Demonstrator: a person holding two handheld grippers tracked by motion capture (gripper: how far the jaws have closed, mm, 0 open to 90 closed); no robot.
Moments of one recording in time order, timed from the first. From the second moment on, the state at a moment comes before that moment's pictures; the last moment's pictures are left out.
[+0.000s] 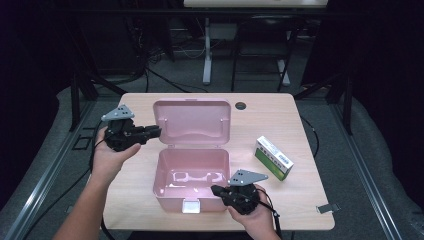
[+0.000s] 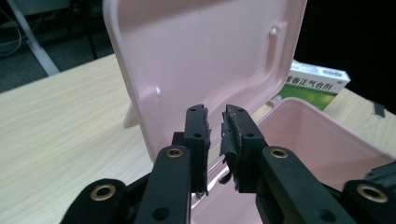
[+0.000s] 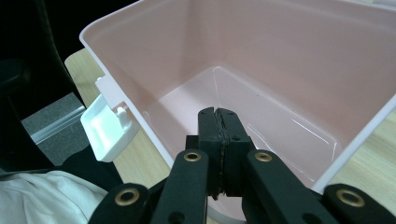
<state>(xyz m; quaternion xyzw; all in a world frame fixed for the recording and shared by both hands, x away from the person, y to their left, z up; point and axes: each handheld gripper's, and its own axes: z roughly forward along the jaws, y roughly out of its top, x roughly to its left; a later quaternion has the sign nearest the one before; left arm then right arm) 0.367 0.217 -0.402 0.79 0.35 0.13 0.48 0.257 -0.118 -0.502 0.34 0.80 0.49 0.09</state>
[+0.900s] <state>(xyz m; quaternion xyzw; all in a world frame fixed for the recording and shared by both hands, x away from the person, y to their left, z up) 0.380 0.223 -0.462 0.81 0.39 0.10 0.44 0.258 -0.119 -0.503 0.33 0.80 0.50 0.08</state>
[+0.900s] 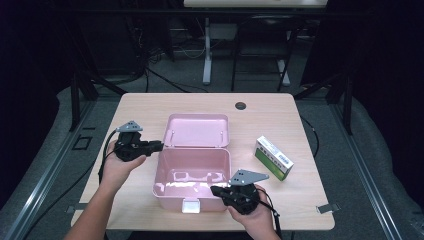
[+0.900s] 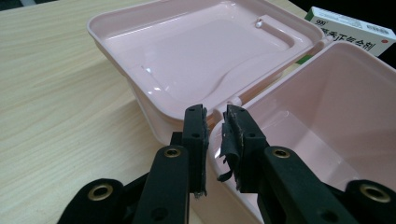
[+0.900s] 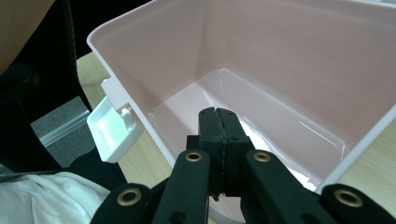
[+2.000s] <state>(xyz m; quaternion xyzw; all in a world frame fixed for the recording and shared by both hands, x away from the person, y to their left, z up) 0.379 0.220 -0.477 0.81 0.39 0.08 0.44 0.258 -0.120 -0.502 0.33 0.80 0.49 0.09</state>
